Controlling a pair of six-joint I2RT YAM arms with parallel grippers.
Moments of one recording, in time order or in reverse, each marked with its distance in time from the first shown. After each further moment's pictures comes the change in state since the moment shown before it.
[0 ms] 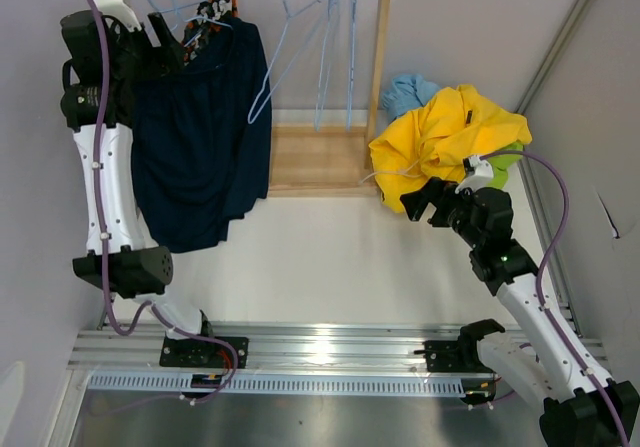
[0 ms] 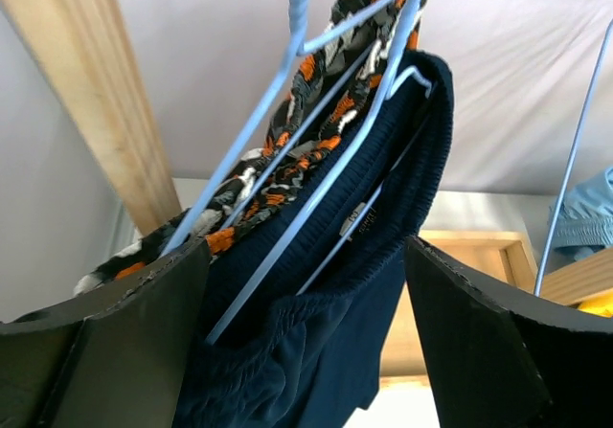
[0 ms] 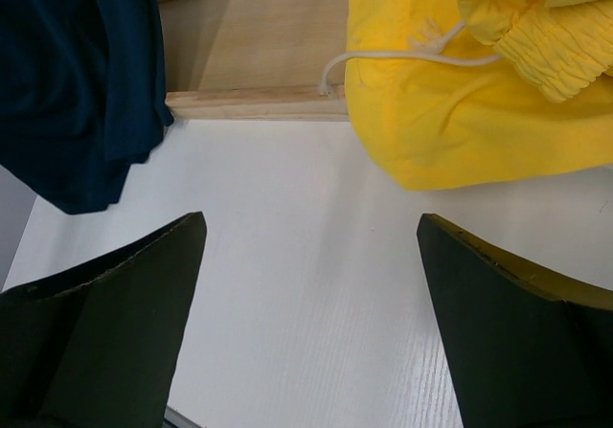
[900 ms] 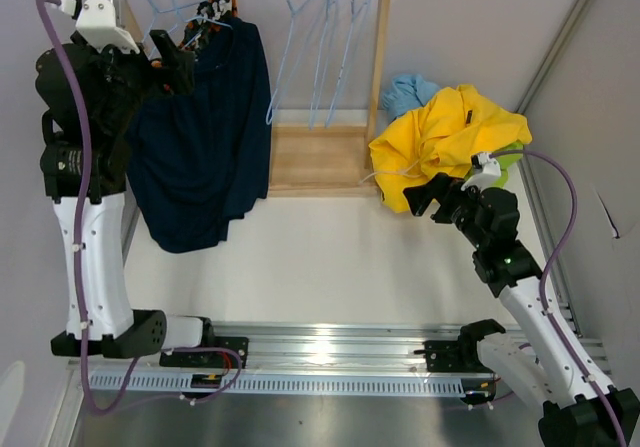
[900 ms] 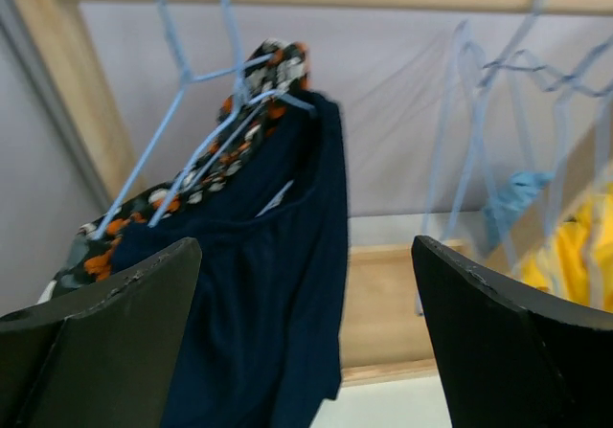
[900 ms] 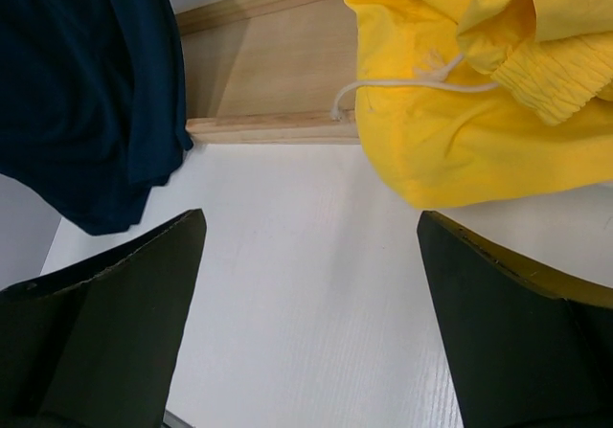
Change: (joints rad) left arm -0.202 -0.342 -0.159 0.027 -0.096 0.030; right arm -0.015 -0.029 0.000 0.038 0.009 0.044
